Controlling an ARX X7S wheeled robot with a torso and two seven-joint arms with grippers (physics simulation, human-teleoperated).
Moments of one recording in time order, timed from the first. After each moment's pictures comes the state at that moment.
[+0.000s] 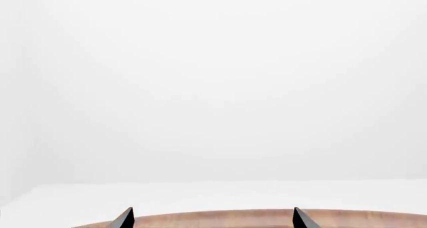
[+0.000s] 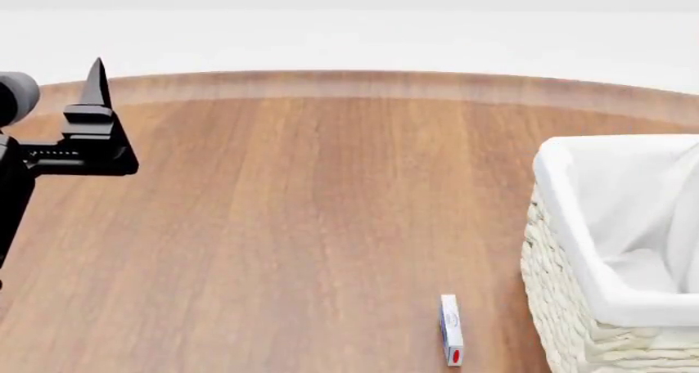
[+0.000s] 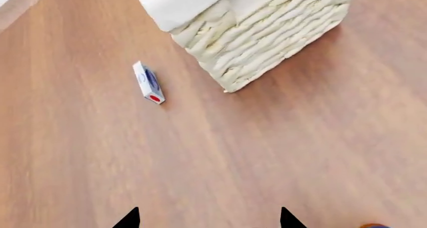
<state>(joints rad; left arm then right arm) -0.71 -0.19 0.06 0.48 -0.28 -0.92 -0.21 0.00 0.70 0.51 -0.46 2.20 1.05 1.34</state>
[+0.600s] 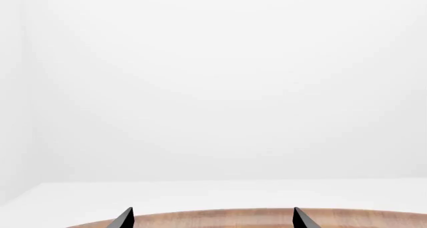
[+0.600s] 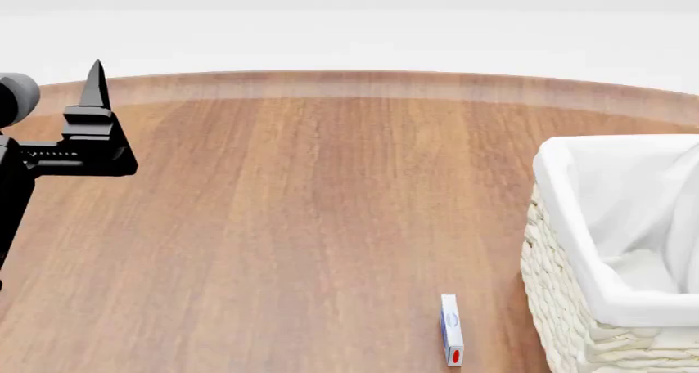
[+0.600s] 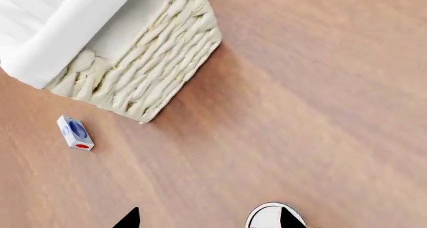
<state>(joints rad) -0.70 -0.20 0.07 0.46 -0.30 -0.91 -0.22 -0.33 0.63 0.99 -0.47 2.16 1.10 1.23</state>
